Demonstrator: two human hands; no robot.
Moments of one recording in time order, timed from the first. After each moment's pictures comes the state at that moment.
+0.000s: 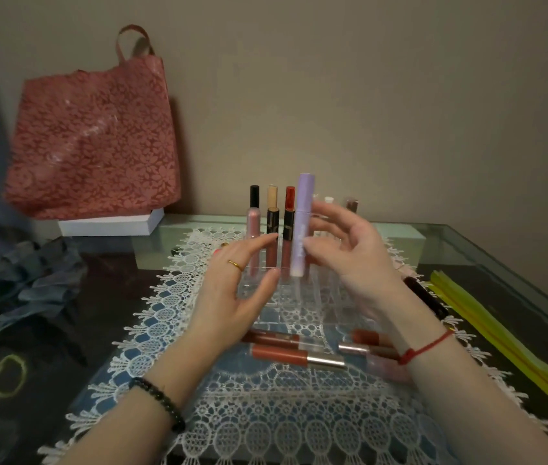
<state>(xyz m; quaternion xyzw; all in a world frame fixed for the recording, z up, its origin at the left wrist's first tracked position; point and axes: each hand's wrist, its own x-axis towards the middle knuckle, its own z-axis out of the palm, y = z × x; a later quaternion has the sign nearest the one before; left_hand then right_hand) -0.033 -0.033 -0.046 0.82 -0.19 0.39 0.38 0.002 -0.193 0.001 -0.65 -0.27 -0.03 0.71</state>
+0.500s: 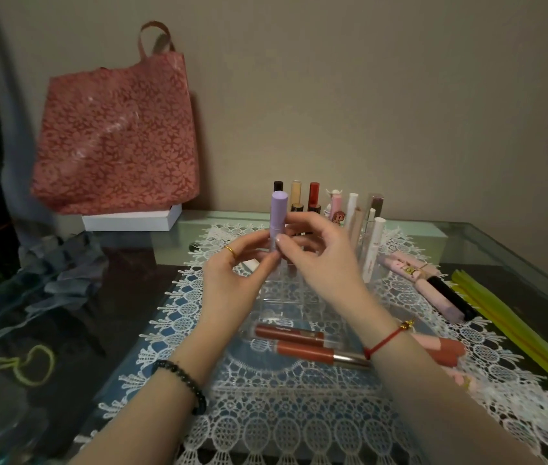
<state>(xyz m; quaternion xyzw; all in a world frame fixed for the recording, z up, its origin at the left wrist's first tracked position) -0.015 -0.012 -0.055 0.73 -0.12 0.38 0.55 0.008 -0.136 -0.018 -0.71 -0.29 -0.12 0.63</state>
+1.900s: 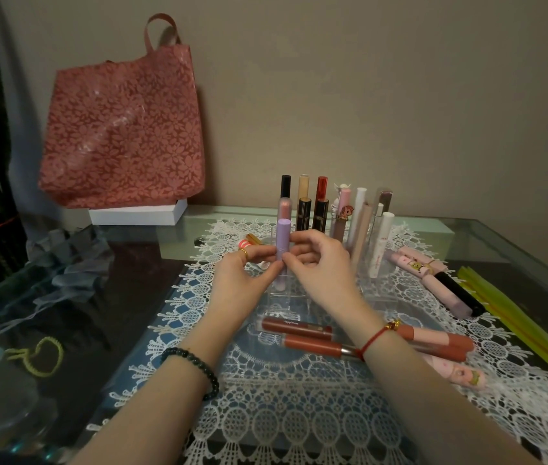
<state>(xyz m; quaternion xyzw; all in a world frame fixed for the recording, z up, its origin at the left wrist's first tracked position) -0.005 -0.005 -0.067 0.81 -0.02 0.27 0.51 0.025 -0.128 -0.049 -0.79 -0.22 -0.15 0.55</state>
